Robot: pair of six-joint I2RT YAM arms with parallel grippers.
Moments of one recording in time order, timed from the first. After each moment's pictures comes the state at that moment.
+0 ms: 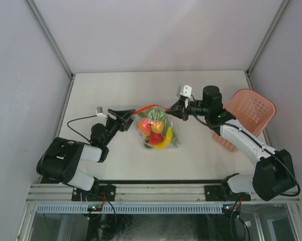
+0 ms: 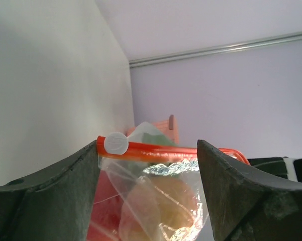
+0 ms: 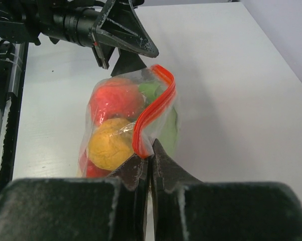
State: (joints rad) left arm -0.30 1.48 0.26 1.24 0.22 -1.41; right arm 0.41 1.31 0.94 0.09 -0.92 -0.29
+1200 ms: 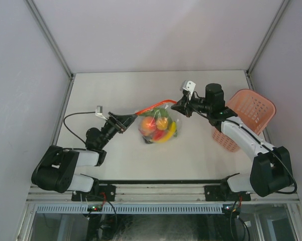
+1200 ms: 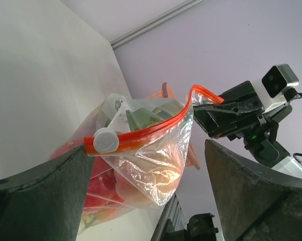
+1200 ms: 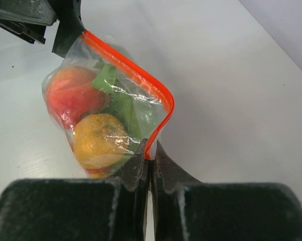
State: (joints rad) left arm -0.29 1.39 0.22 1.34 0.40 -1.23; right arm 0.34 1.35 0.96 0.04 -0.82 -0.28
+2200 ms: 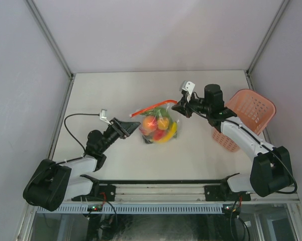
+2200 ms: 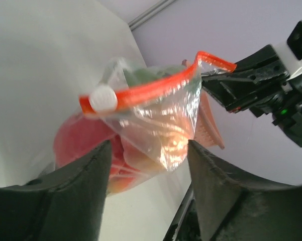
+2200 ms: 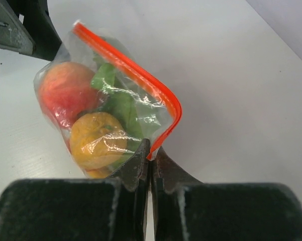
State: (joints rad) left arm -0.35 1.19 0.18 1.10 0.37 -1.05; right arm 0.35 1.35 0.96 0.00 -0.76 -0.28
